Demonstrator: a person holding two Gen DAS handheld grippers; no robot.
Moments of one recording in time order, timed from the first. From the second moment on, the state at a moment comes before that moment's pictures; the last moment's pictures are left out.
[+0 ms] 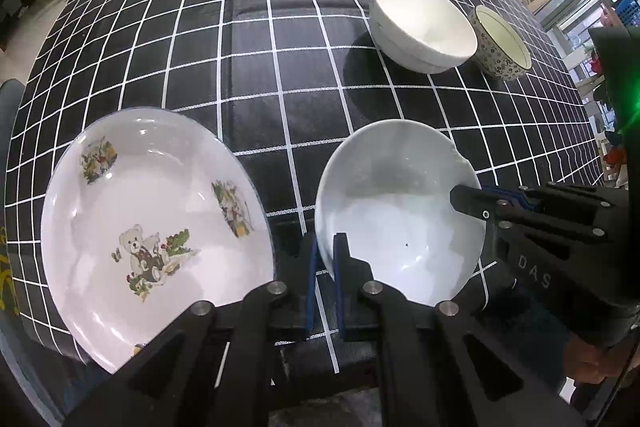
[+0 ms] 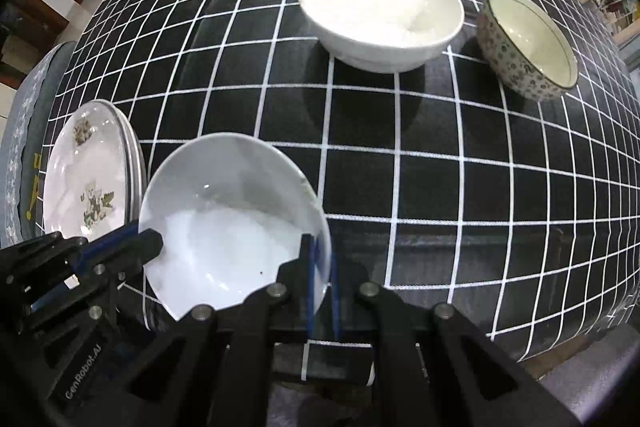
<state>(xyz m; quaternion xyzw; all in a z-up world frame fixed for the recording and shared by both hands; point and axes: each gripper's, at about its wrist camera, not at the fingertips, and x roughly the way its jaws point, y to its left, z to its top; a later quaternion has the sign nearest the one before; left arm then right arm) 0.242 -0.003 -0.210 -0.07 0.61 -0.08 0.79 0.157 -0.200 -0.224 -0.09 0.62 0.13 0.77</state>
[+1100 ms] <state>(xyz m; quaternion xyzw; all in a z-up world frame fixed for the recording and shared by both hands) 0.291 -0.001 -0.118 -0.06 0.57 -0.09 0.82 0.272 -0.225 -0.138 -0.02 0.60 0.11 0.79</state>
